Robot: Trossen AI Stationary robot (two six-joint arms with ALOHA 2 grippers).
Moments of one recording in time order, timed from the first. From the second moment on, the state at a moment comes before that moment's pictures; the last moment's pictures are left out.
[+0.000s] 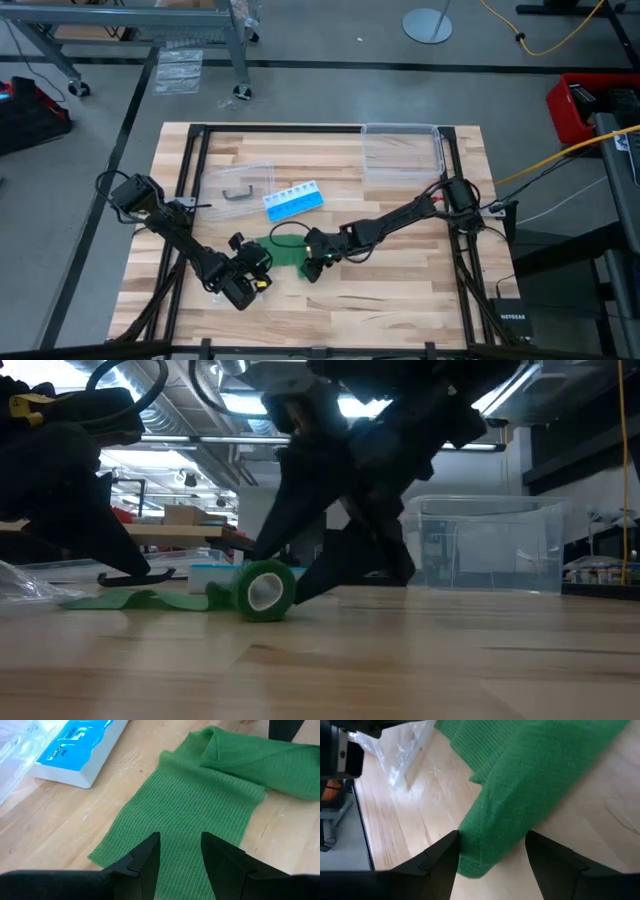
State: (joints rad) left arm -0.73 1.71 0.80 -0.45 -0.83 -1.27; right arm 0.25 2.08 1.26 0.00 -0.10 1.00
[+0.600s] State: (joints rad) left arm -0.76 1.71 0.80 -0.43 -0.85 -1.31; right arm 0.22 2.16 1.37 -0.06 -0.24 0.86
